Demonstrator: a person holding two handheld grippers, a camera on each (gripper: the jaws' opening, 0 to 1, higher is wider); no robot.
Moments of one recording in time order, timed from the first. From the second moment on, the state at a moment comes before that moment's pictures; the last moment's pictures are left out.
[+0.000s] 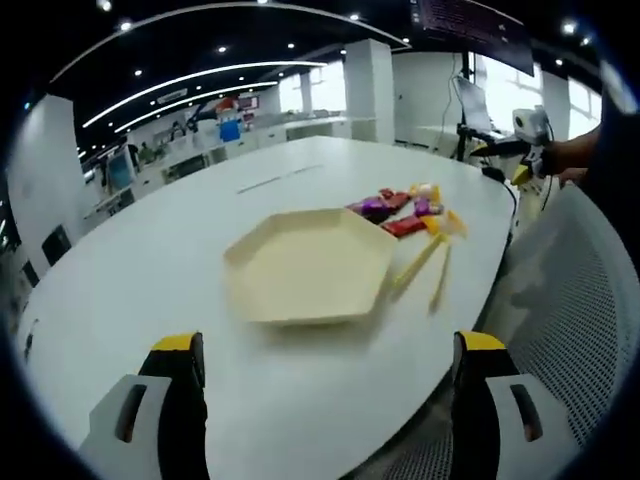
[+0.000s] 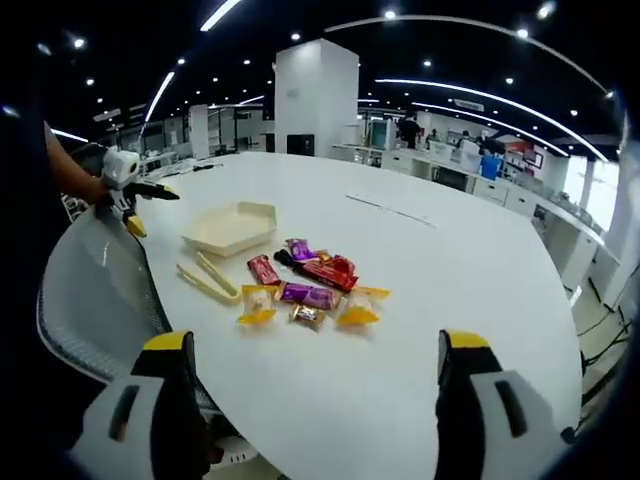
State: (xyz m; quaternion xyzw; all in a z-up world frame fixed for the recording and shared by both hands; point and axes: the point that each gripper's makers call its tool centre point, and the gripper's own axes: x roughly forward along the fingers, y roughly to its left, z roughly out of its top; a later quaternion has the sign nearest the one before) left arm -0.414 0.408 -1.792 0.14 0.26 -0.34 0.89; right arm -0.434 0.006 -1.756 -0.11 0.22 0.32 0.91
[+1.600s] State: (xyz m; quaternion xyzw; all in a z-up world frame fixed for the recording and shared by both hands) left arm -0.429 0.394 -1.781 0.14 0.25 -0.39 0.87; right arm -0.436 0.024 -1.762 -0.12 0.21 0.36 0.90
